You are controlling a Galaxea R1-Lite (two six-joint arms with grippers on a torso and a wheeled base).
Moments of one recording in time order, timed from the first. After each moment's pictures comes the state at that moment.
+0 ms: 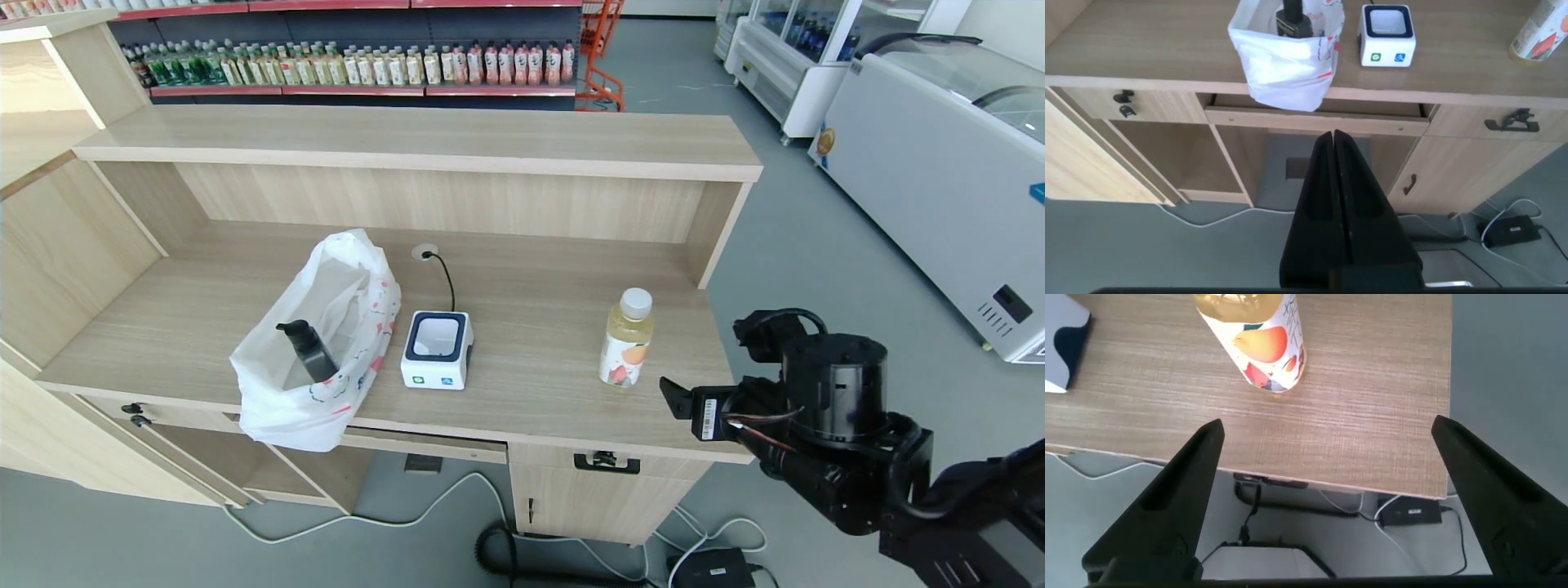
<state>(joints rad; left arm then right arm) 0.00 0.00 0.00 0.00 -0.05 0.02 0.57 1.80 -0.53 -0.95 -0.45 0.18</state>
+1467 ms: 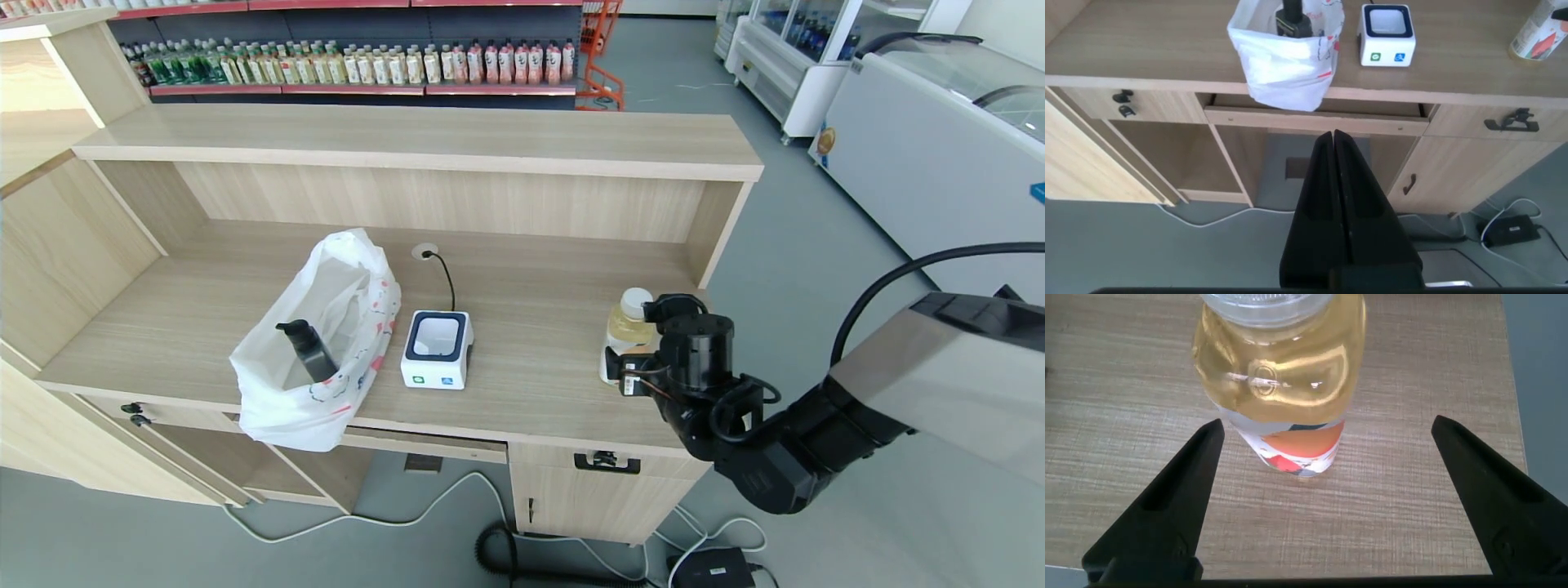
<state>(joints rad) 0.00 0.00 0.00 0.00 -0.05 0.02 0.56 2.17 -0.92 -1.00 -0.52 0.10</state>
